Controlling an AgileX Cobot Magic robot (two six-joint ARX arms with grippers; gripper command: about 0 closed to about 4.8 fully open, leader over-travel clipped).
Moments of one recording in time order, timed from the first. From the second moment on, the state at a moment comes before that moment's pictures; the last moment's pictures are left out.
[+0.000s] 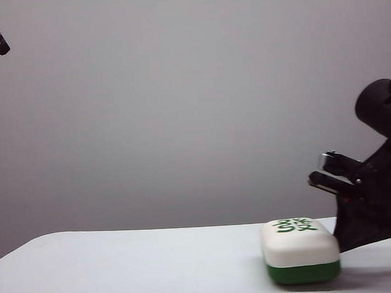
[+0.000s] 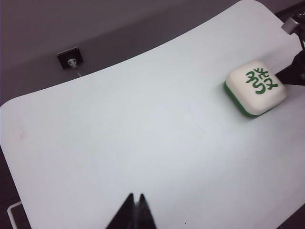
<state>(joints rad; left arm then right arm) -0.13 0.91 0.94 -0.72 0.38 0.27 0.18 1.82 0.75 0.07 -0.37 0.21</state>
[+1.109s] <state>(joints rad) -0.13 0.75 0.94 -1.01 0.38 0.27 0.55 2.00 1.00 0.07 -0.37 0.39</state>
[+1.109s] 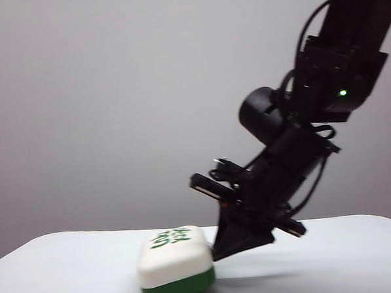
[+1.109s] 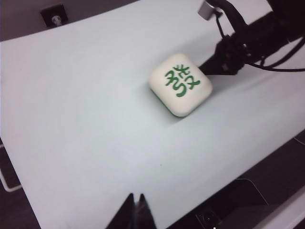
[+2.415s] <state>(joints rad) -0.13 0.64 0.94 -1.14 0.38 0.27 0.79 2.22 1.37 -0.03 -0.38 0.62</state>
